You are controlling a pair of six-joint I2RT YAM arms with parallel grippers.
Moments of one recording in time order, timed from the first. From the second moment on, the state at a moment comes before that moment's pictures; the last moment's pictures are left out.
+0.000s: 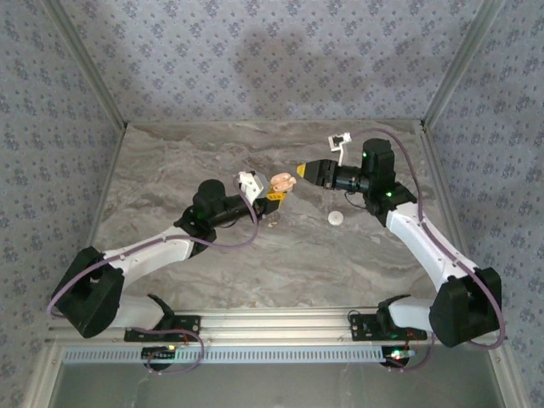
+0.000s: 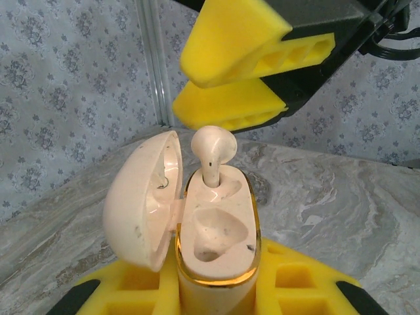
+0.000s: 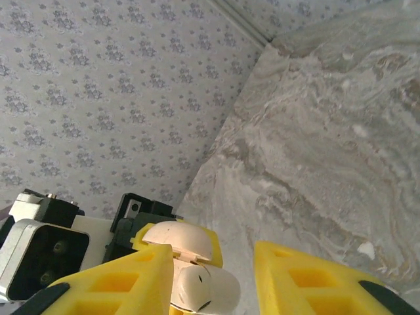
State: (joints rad) left arm -0.71 1.33 0.71 0.56 0.43 0.07; right arm 0.32 1.27 0.99 -0.03 -0.84 0.67
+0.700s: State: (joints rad) left arm -0.71 1.32 0.71 0.54 0.42 0.09; right arm 0.34 1.30 1.01 -0.06 -0.93 0.69
